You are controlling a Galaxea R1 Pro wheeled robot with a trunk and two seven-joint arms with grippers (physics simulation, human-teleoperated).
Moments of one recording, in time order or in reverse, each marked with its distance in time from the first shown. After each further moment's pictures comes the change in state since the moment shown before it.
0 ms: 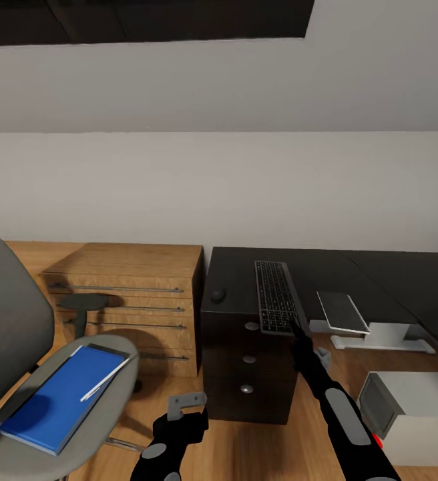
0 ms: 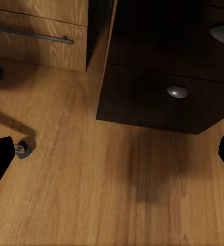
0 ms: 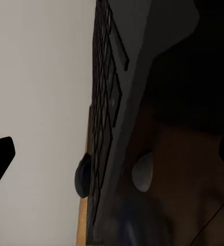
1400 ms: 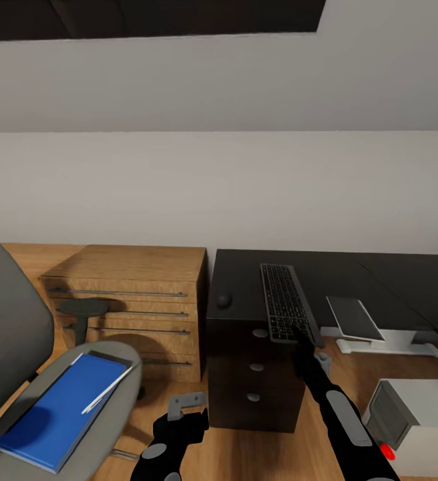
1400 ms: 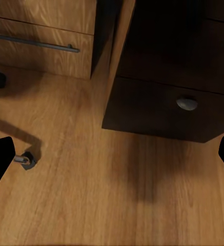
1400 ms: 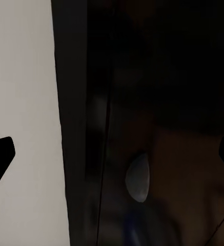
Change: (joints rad) left arm 0.000 0.000 -0.001 0.000 0.001 0.000 0.000; right arm 0.000 -0.002 0.002 0.021 -0.080 0.000 -0.052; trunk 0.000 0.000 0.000
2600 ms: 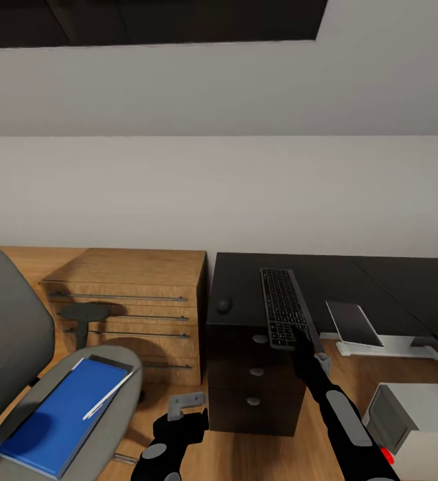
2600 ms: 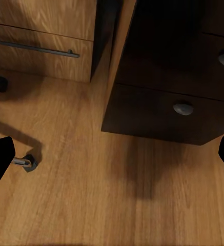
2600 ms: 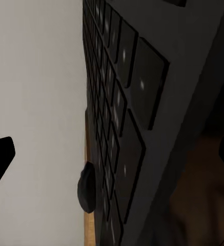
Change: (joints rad) left arm 0.000 0.000 0.000 0.000 0.000 0.000 0.000; right arm 0.000 0.000 0.000 0.000 0.002 -0.001 0.000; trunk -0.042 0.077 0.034
